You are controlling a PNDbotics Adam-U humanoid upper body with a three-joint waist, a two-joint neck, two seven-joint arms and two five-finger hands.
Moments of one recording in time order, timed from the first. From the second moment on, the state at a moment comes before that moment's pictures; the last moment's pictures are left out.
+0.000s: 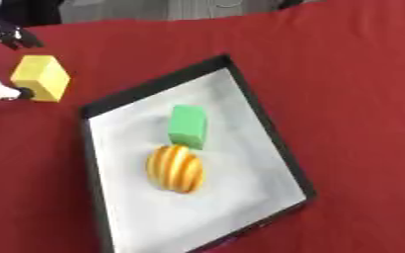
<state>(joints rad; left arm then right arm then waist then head) -0.87 0.97 0.02 -1.06 -0.42 -0.44 -0.67 -0.03 -0.29 -0.25 -1.98 -0.02 -0.08 -0.50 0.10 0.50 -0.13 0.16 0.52</state>
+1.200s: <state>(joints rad) -0.88 0.95 0.02 -1.06 -0.47 -0.43 -0.68 -0.04 -0.29 -0.24 -1.98 -0.02 -0.07 -0.49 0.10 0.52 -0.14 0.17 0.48</state>
